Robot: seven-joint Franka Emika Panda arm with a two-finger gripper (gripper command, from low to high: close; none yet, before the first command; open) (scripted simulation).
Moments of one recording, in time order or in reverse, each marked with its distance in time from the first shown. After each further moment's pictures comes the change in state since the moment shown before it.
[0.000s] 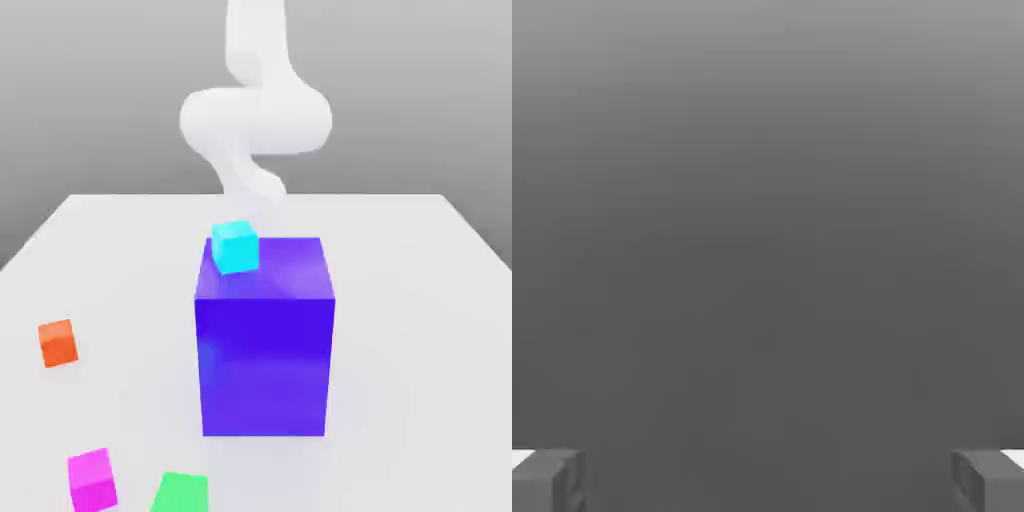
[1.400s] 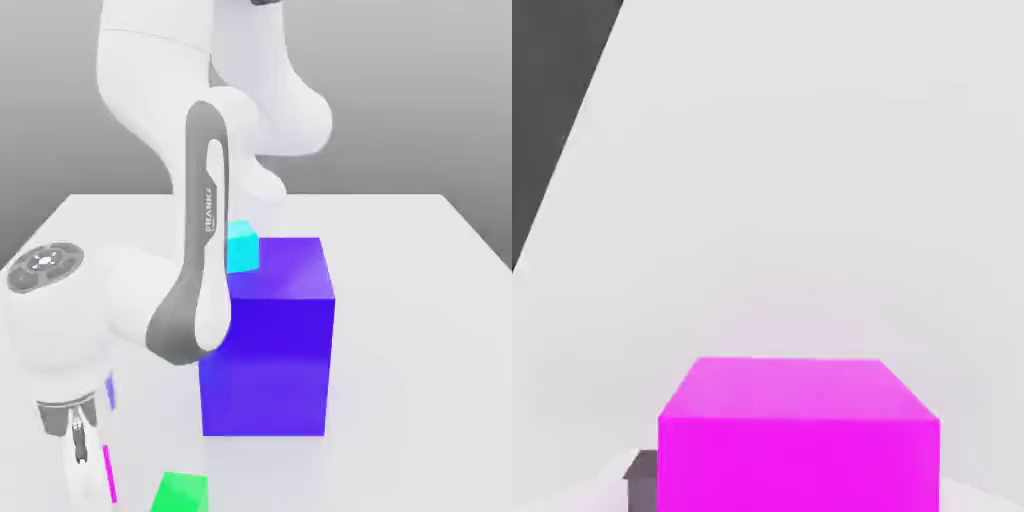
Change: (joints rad) arm -0.170 1.138 -0.160 -0.039 0.167 0.433 0.599
